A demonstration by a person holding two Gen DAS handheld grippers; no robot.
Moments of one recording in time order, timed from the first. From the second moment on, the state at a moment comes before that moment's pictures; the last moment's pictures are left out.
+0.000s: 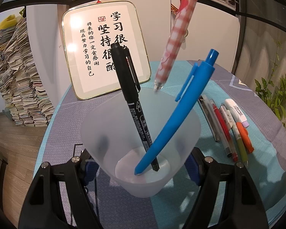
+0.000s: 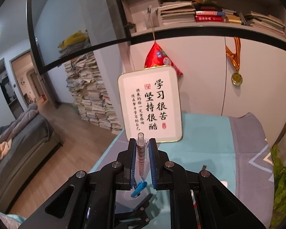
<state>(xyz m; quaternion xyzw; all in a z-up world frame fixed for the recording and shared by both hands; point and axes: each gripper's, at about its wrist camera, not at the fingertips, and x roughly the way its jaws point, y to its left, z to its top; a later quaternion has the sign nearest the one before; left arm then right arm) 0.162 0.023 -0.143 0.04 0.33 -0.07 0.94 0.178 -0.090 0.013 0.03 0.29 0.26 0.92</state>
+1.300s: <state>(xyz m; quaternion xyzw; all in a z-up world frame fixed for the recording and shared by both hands) 0.162 0.023 -0.143 0.04 0.33 -0.07 0.94 0.188 -0.075 -0.024 0.02 0.36 0.28 0.89</state>
